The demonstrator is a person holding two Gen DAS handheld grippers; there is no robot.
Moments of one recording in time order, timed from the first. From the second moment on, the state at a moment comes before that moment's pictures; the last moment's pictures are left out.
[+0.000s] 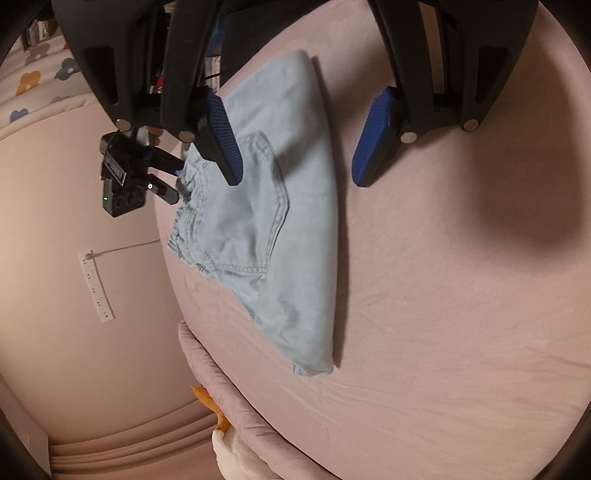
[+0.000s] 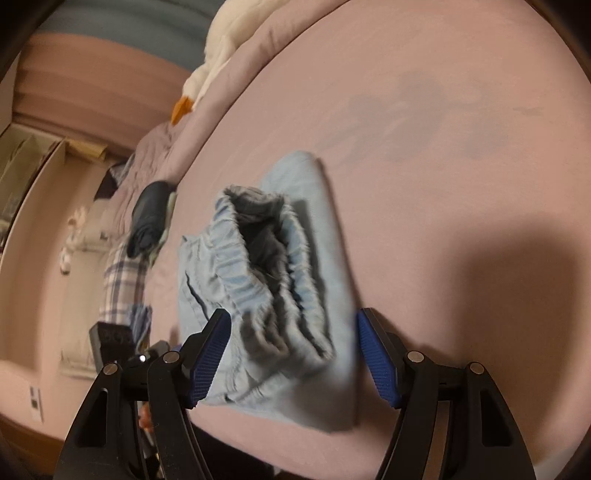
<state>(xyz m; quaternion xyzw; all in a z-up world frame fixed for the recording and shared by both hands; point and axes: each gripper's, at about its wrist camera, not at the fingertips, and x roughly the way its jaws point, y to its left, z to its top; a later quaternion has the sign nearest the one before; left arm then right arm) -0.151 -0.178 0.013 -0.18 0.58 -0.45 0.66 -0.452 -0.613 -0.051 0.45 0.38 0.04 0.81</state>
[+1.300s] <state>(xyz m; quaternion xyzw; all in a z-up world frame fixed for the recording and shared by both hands) -0.166 -0.234 0.039 -0.04 0.52 -0.44 0.73 -0.432 -0.548 -0.004 0.23 0.38 -0.01 0.90</state>
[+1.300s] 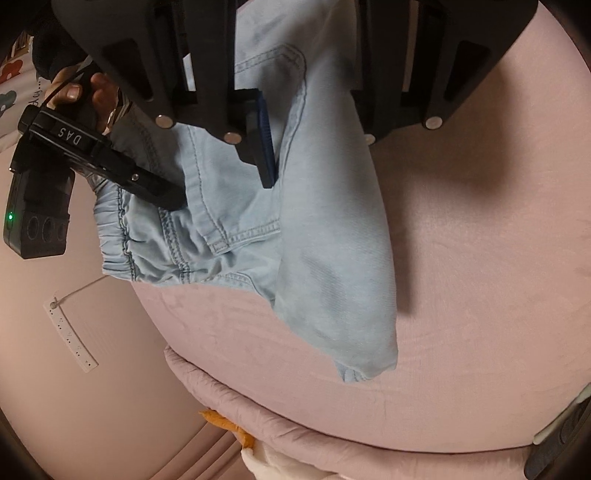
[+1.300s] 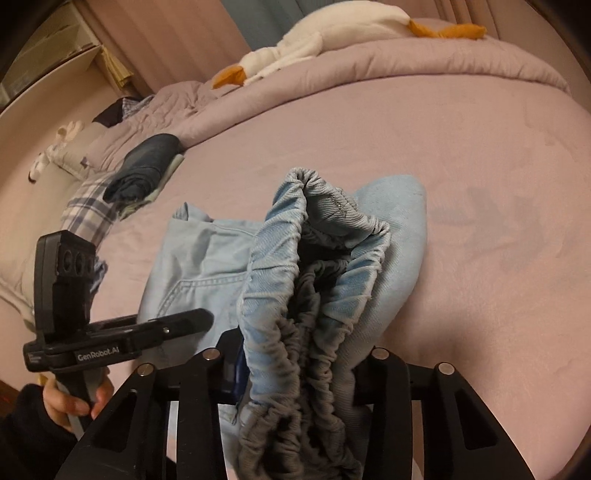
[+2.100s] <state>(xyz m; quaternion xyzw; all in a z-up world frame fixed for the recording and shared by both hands) -0.170 -0.167 0.080 -0.05 0.47 -0.39 0.79 -0.414 -0.486 0.038 0.19 0.35 0.04 0.92</state>
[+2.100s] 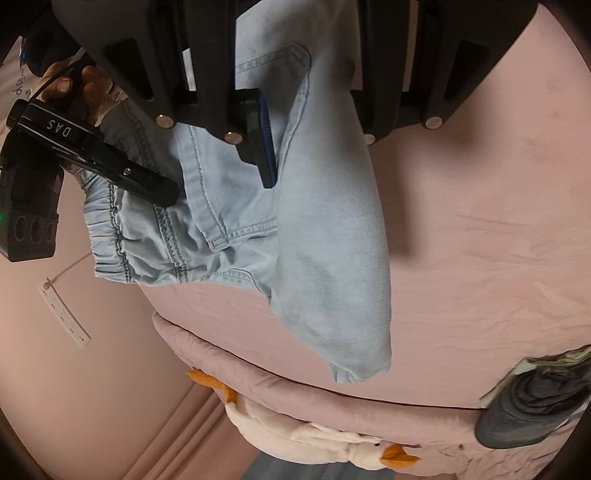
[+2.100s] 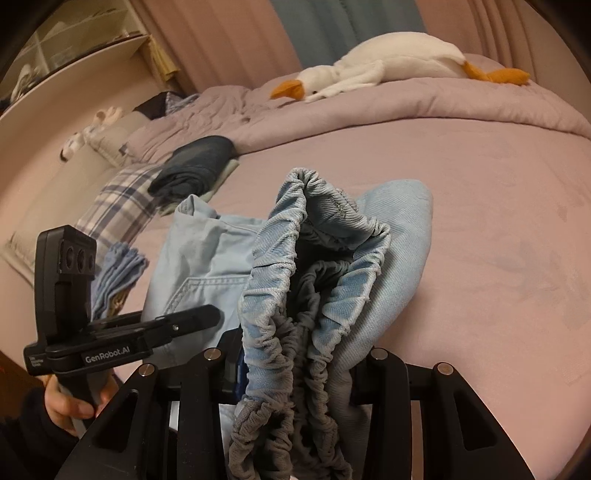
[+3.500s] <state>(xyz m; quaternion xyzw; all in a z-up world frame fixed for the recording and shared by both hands) -0.079 -0.114 0.096 -0.05 0.44 -0.33 0.83 -0.311 -0.436 0.061 0.12 0.34 0.09 0.93</state>
